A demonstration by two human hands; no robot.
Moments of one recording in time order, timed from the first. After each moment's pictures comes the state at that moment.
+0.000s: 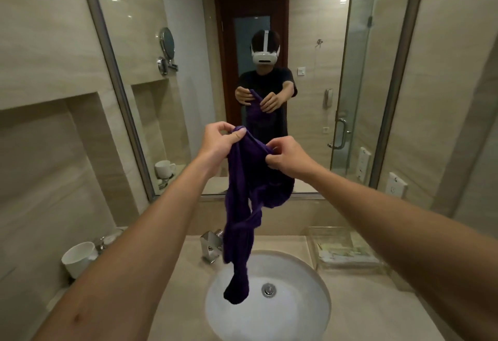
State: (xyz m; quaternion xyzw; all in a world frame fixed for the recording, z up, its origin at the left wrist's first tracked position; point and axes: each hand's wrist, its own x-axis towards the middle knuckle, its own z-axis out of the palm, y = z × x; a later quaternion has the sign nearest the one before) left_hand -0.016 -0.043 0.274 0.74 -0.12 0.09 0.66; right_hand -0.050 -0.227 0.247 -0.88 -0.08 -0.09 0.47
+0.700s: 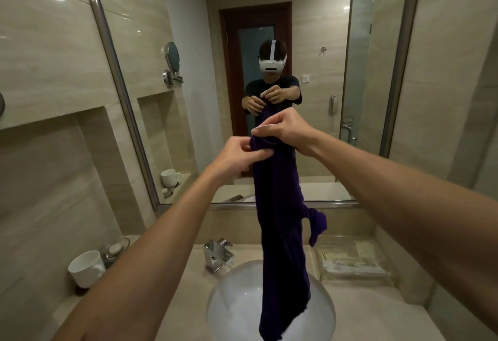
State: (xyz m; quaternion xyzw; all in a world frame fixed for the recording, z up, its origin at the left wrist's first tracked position) left_hand -0.044 -0.068 0.286 0.82 -0.24 0.01 0.52; right_hand -0.046 -0.239 0.324 -0.83 -0.13 -0.12 0.52
